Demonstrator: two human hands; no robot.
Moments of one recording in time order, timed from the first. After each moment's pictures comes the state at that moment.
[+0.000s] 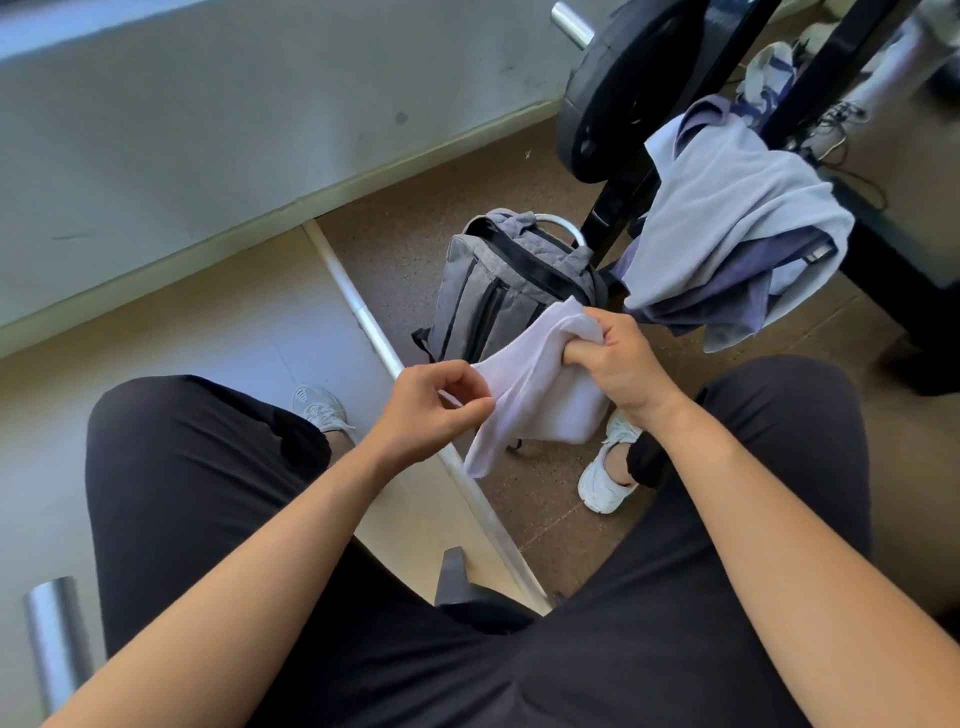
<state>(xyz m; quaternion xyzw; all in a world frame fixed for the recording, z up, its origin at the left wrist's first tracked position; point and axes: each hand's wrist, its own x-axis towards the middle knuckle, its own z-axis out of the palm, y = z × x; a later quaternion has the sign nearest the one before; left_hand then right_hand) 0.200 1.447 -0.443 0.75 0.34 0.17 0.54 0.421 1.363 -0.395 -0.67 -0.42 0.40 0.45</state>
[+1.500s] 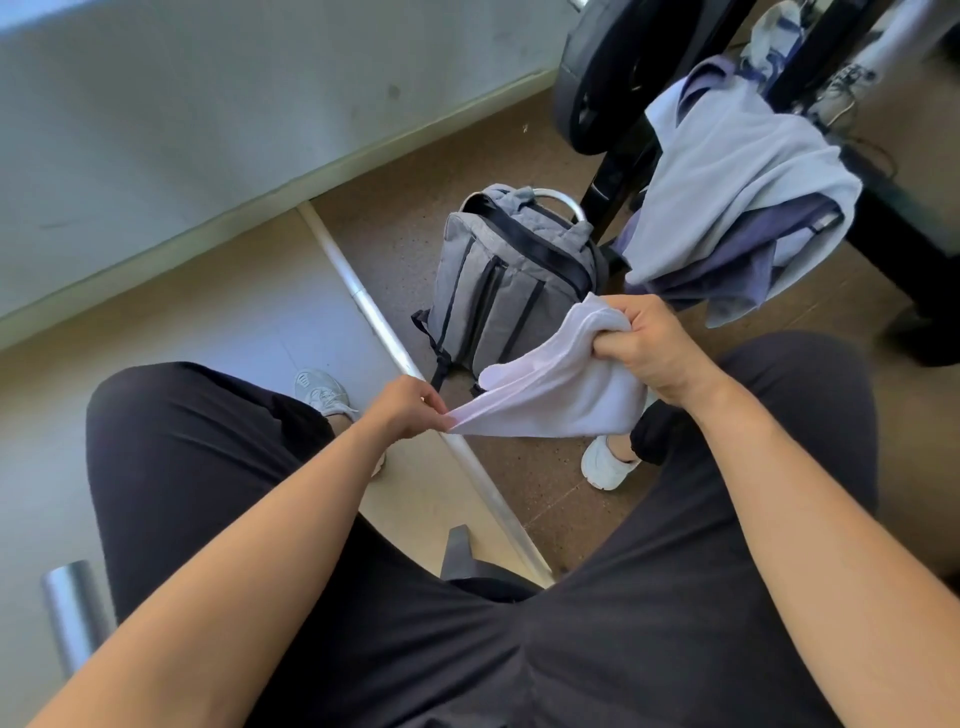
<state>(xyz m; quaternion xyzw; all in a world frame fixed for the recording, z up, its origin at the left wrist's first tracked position) 0.187 1.482 -0.521 0.69 0.53 -0.16 0.48 0.445 1.343 -0.391 -0.68 -0.44 0.42 0.40</state>
